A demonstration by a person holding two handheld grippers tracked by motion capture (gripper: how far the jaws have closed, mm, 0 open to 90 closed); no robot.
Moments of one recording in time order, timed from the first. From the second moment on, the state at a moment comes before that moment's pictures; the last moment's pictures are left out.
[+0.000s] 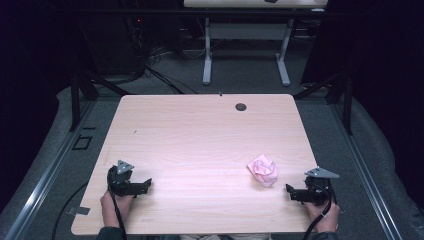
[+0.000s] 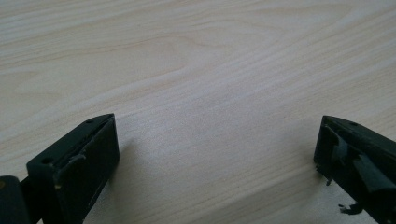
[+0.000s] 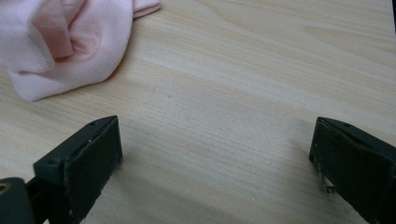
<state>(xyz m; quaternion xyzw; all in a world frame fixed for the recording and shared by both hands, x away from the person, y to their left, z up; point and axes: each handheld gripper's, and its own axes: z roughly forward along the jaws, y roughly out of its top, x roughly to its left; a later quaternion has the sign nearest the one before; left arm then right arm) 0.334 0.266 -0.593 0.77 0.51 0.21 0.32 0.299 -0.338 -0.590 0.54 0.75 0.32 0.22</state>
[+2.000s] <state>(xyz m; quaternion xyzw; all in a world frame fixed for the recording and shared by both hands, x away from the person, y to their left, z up) 0.333 0.266 -0.593 0.76 0.52 0.22 0.32 0.310 -0.279 -0.511 0.44 0.80 0.36 0.18</state>
